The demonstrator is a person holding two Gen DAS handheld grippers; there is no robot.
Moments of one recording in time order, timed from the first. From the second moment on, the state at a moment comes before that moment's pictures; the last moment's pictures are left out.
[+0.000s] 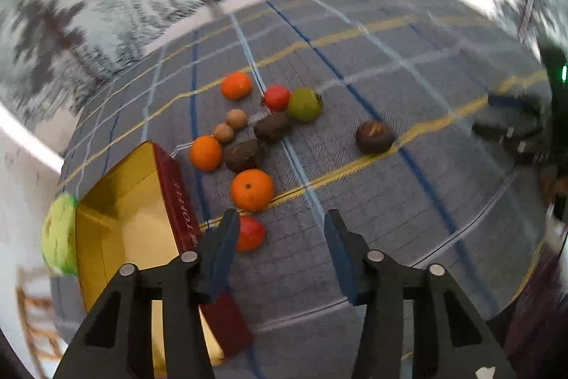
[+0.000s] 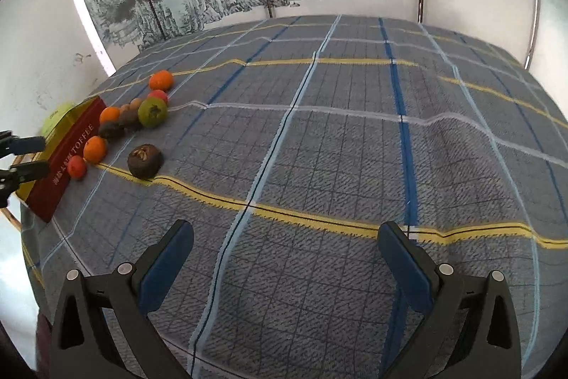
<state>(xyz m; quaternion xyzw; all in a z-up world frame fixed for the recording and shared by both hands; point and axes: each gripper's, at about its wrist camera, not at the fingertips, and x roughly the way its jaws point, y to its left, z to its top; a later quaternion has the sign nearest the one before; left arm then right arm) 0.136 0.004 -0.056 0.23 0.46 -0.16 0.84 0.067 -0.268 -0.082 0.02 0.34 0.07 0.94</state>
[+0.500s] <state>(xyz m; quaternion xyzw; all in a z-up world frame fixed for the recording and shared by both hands) 0.186 0.021 -0.103 0.34 0.53 -0.22 0.74 0.068 -0.264 -0.085 0.01 0.35 0.06 0.94</state>
